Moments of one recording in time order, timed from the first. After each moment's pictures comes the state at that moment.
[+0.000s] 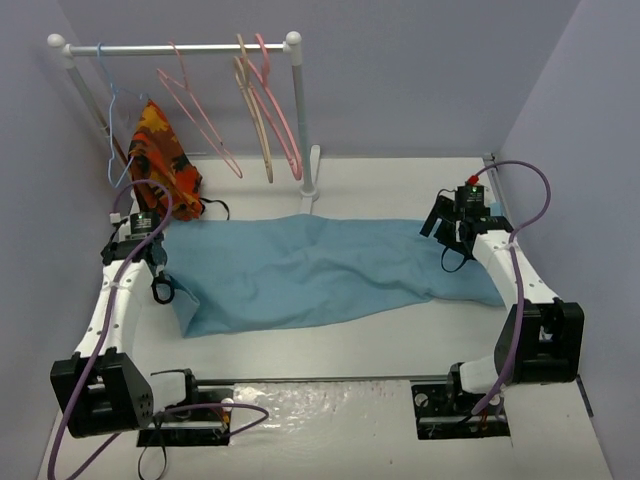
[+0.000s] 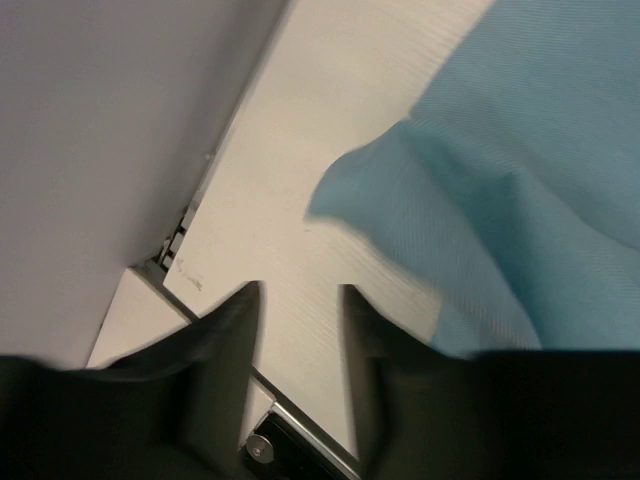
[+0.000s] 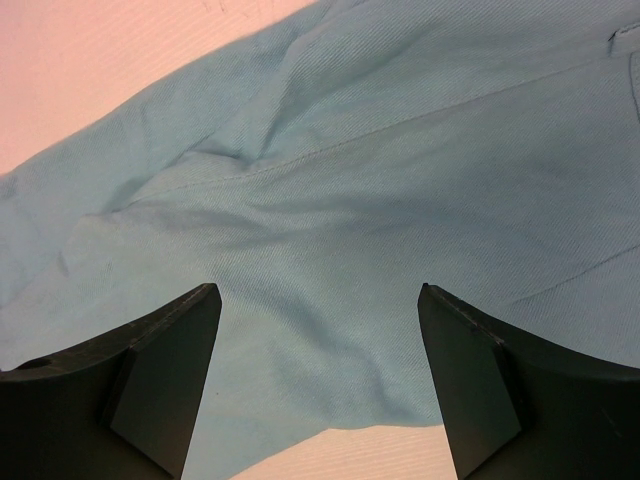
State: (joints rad) left arm 0.09 1.20 0.99 -0.89 -0.57 -0.23; right arm 0.02 1.42 1.02 -0.51 0.08 0.47
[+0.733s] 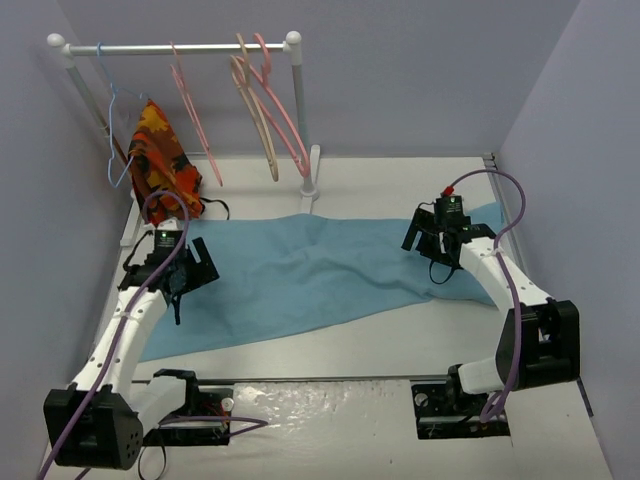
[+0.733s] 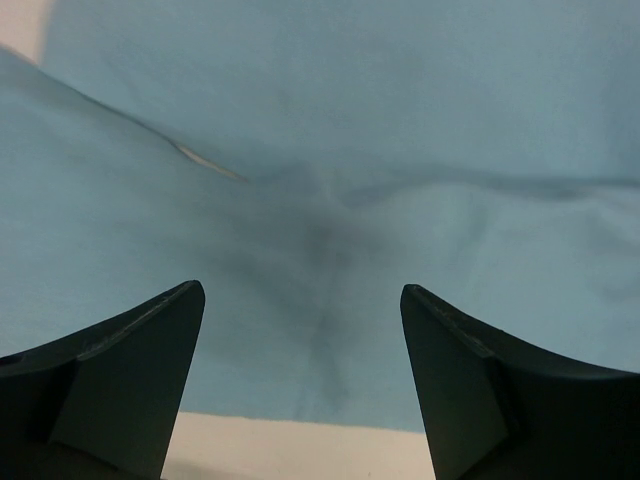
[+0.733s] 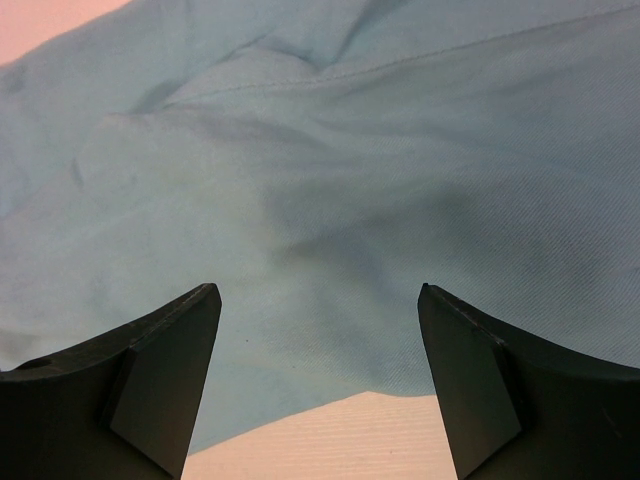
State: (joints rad) left arm -0.04 1.04 0.81 -0.70 -0.13 -0.46; right arm 0.13 1.40 0.94 -0.50 0.04 0.49
